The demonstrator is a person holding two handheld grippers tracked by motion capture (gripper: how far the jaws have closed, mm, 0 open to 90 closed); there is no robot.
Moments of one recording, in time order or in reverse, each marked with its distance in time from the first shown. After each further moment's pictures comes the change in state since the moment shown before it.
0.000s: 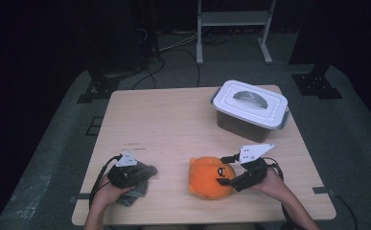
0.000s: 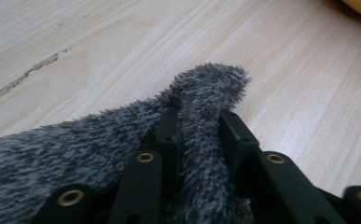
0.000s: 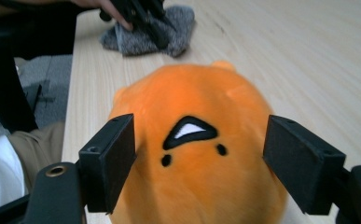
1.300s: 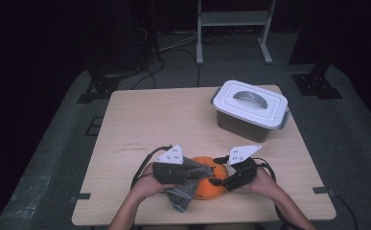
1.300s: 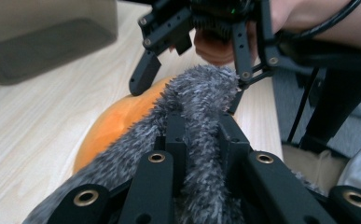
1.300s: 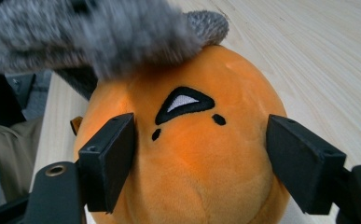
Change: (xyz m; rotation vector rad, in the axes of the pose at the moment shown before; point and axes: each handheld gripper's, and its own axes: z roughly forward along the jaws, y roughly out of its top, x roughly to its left) left arm -0.104 0.121 0.027 -0.188 -0.393 0.315; right arm -0.003 -0.004 0.032 0.047 -0.002 -0.026
